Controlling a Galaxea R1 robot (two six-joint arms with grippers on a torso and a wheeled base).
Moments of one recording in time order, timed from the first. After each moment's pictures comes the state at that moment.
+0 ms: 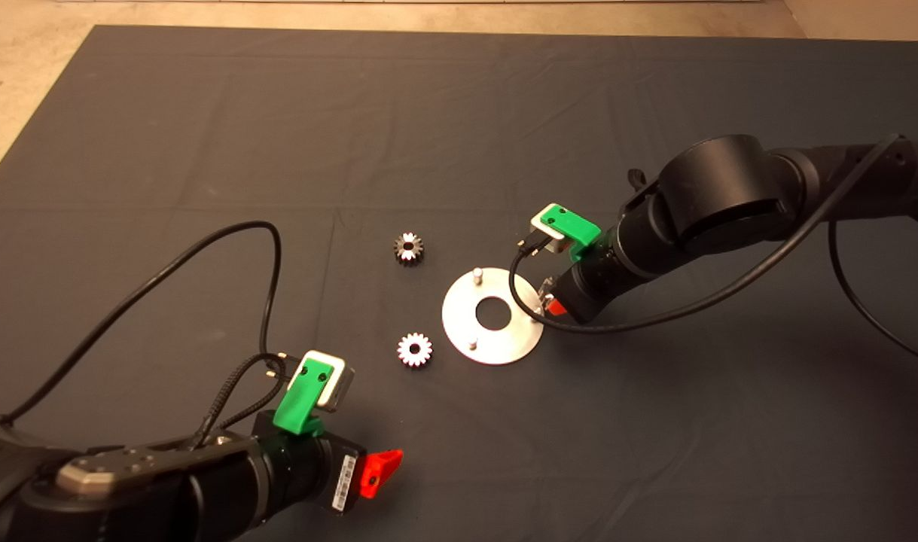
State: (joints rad) left arm 0.07 2.24 -0.32 1.15 1.53 -1.50; right arm 0.34 2.58 -0.91 -0.45 -1.42 0.96
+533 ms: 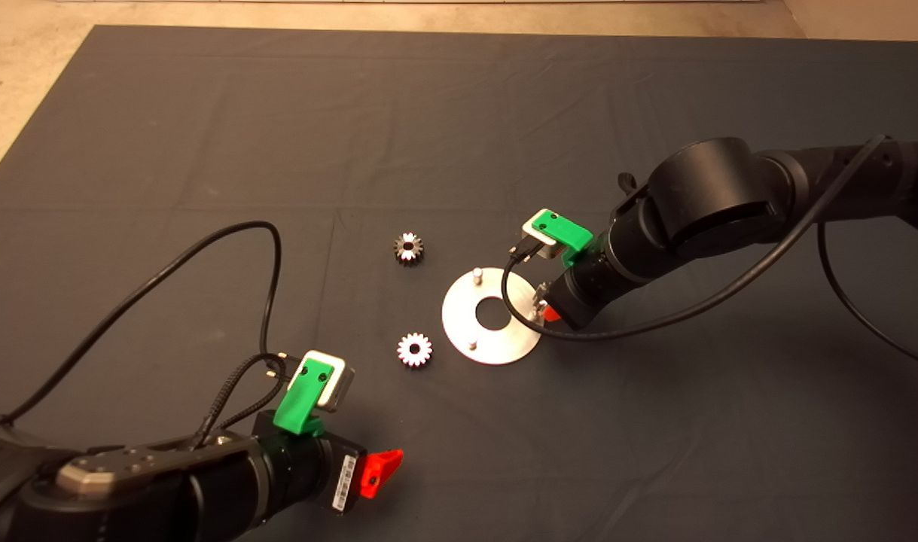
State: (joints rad) left arm 0.07 2.24 -0.32 1.15 1.53 -1.50; right arm 0.34 2.59 -0.91 -0.43 -1.43 0.96
